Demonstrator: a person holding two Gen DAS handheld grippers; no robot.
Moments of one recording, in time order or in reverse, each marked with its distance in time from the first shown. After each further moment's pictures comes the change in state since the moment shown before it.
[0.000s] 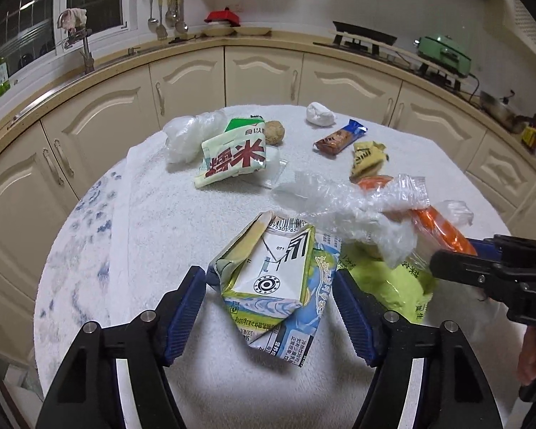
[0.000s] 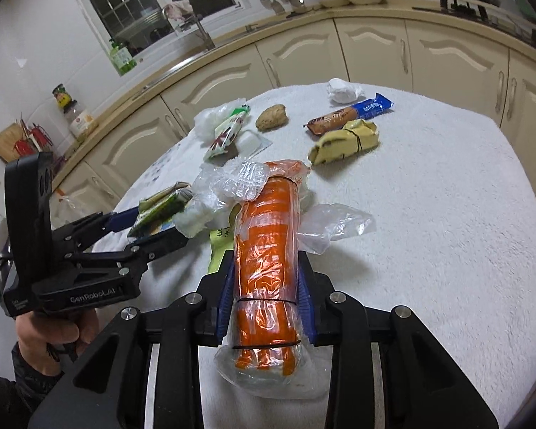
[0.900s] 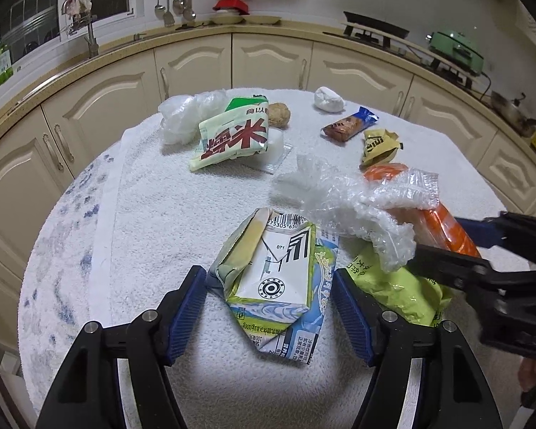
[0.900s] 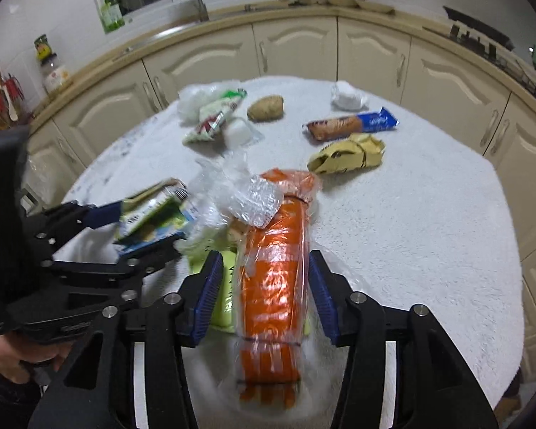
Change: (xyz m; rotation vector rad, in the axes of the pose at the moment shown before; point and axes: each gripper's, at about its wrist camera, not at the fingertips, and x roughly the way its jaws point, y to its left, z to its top) left arm -0.039 -0.032 -0.039 -0.039 0.040 0.013; right arm 0.033 0.018 0.017 -0.135 0.077 -0.178
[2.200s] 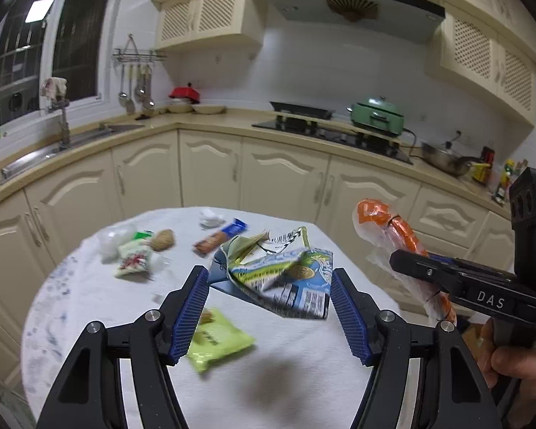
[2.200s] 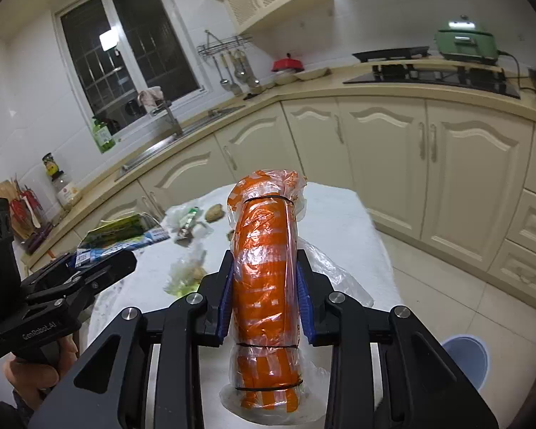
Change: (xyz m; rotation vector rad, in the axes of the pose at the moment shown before) left arm -0.178 -0.150 -0.022 0.050 -0.317 -0.113; right arm -0.180 -0.109 -0.057 0.262 -0.373 0.038
